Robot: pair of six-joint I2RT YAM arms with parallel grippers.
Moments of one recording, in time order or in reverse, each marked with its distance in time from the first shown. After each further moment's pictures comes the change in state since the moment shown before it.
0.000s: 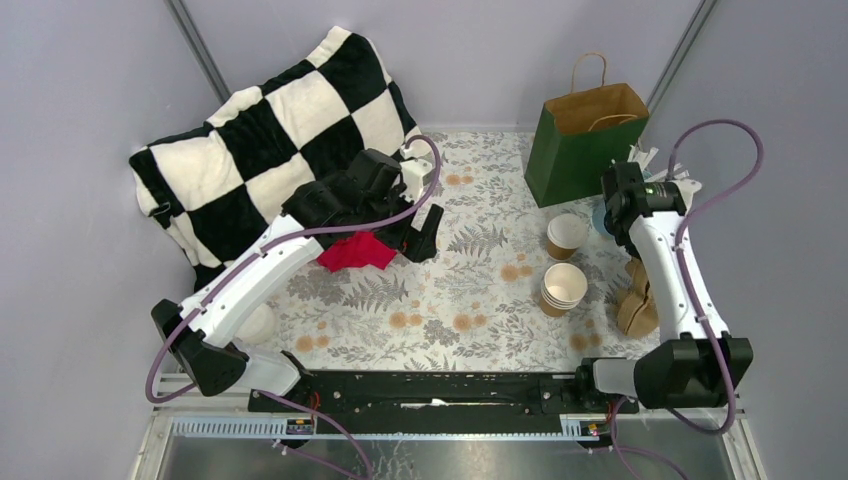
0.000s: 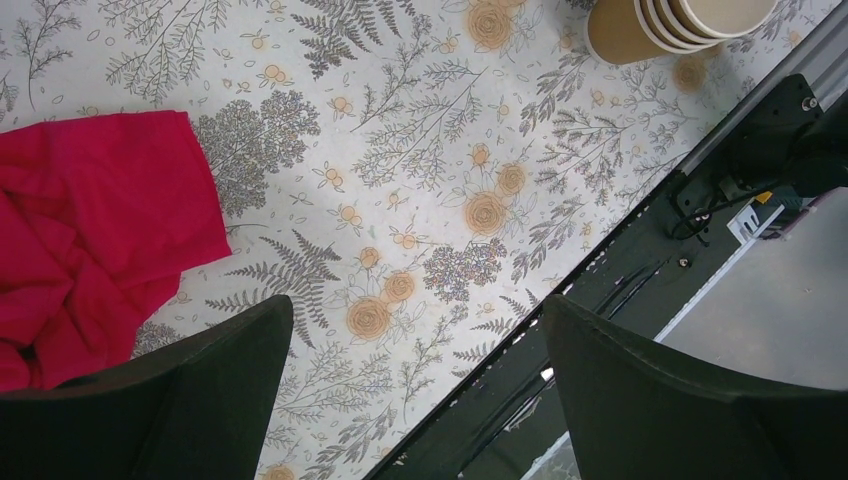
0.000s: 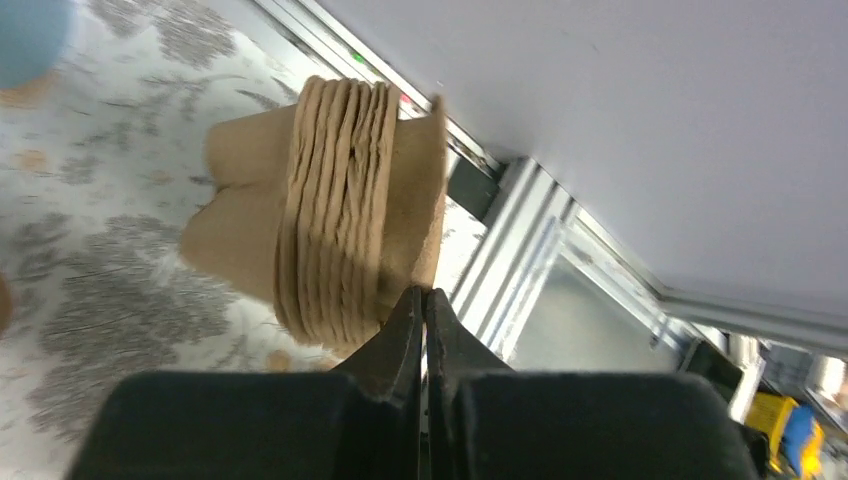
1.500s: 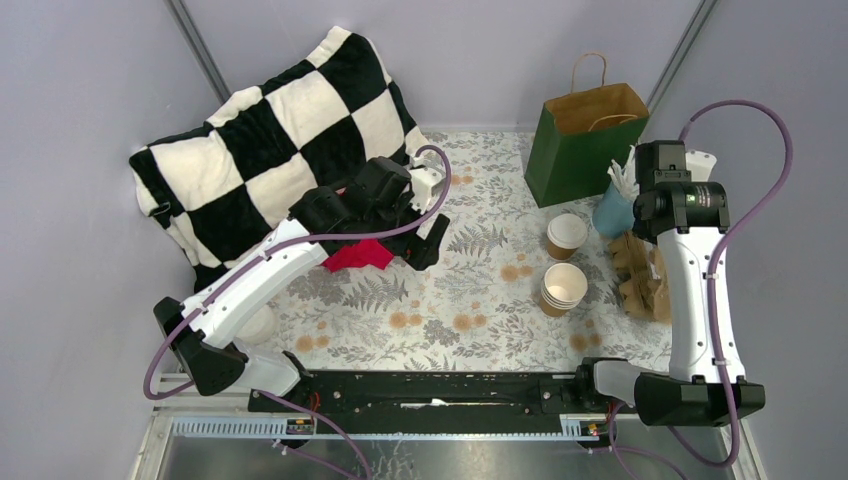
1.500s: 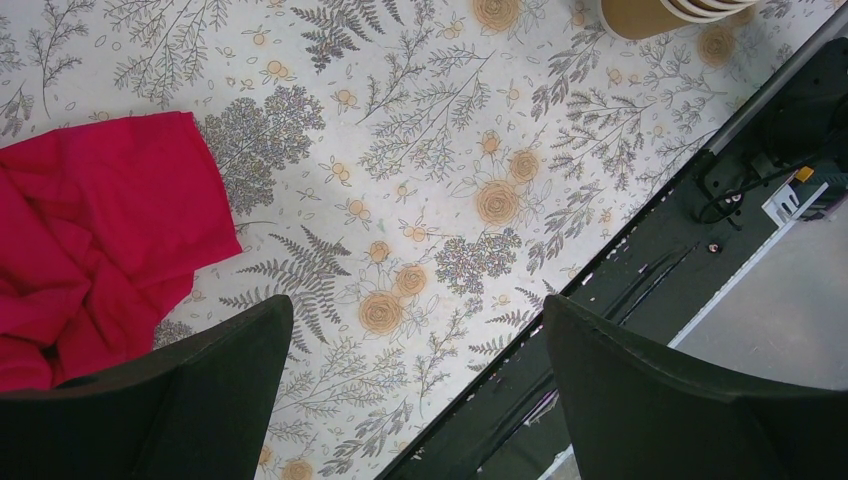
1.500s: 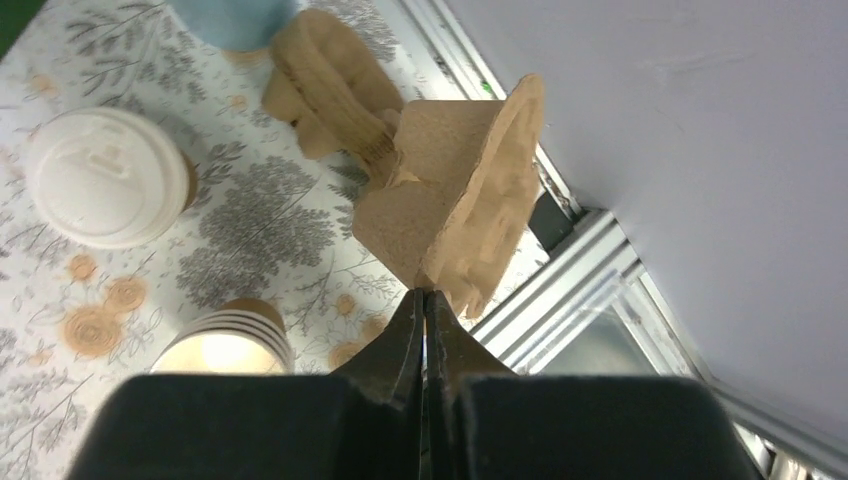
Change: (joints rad) left arm -0.061 0.002 -0.006 -0.007 -0.063 0.029; right arm -0.043 -0.124 0.216 -0.011 -0.268 -0.292
